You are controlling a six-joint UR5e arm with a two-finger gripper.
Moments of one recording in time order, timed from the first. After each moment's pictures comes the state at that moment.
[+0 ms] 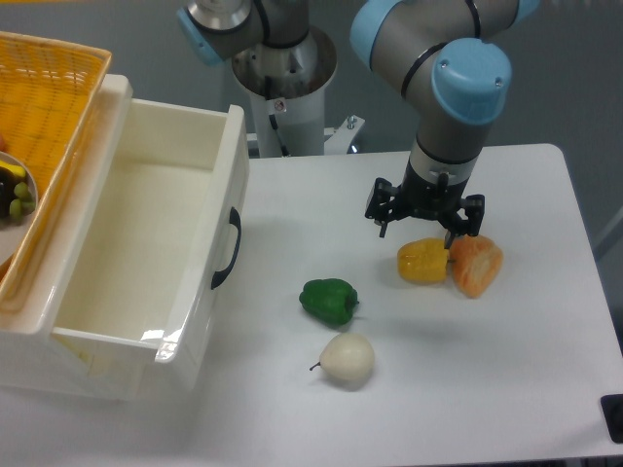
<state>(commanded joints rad) 2.64 -1.83 -1.50 -1.35 1.46 0.79</state>
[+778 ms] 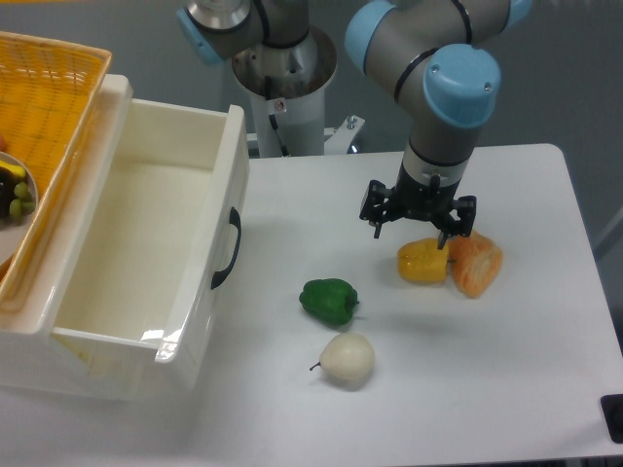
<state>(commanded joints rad) 2.64 -1.79 -1.61 -1.27 1.47 0.77</state>
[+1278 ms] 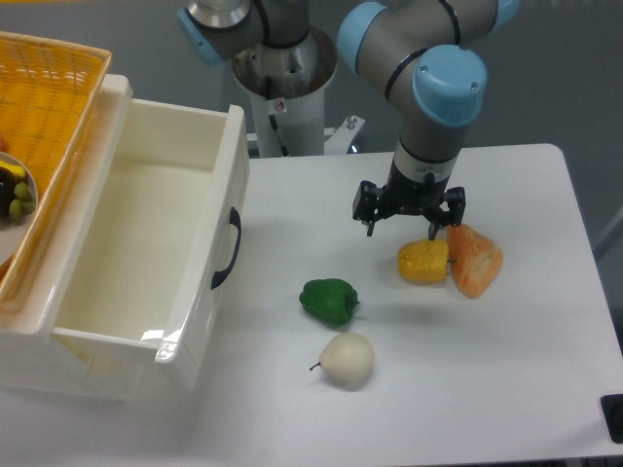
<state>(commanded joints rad) 2.64 -1.78 -1.66 -1.26 1.47 0.56</state>
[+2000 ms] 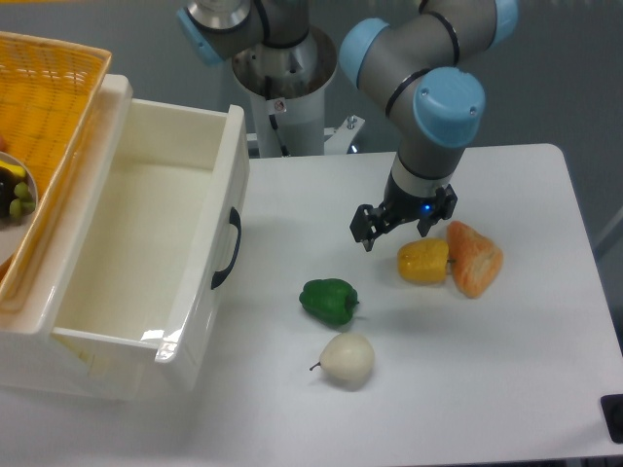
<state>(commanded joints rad) 2.61 -1.85 -1.65 -1.27 1.46 0.18</state>
